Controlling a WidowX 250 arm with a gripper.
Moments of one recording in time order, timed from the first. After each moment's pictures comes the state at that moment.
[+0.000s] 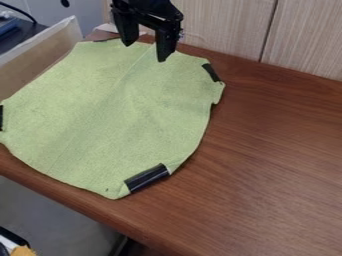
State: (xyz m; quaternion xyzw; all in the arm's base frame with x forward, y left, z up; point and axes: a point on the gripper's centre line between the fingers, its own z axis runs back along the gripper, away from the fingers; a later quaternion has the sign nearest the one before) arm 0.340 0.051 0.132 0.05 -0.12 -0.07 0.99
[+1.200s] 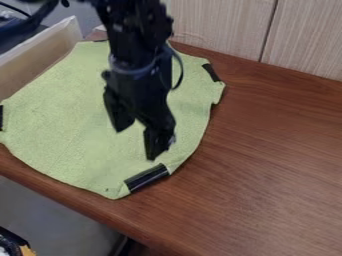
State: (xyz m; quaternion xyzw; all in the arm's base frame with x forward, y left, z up) arm 0.224 -0.006 0.088 0.03 -0.07 -0.17 0.98
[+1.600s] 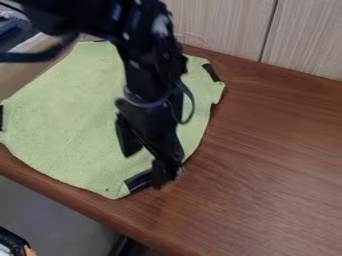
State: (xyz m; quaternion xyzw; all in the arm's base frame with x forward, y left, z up) arm 0.220 -0.025 0.057 0.02 -0.04 -0.20 0.98
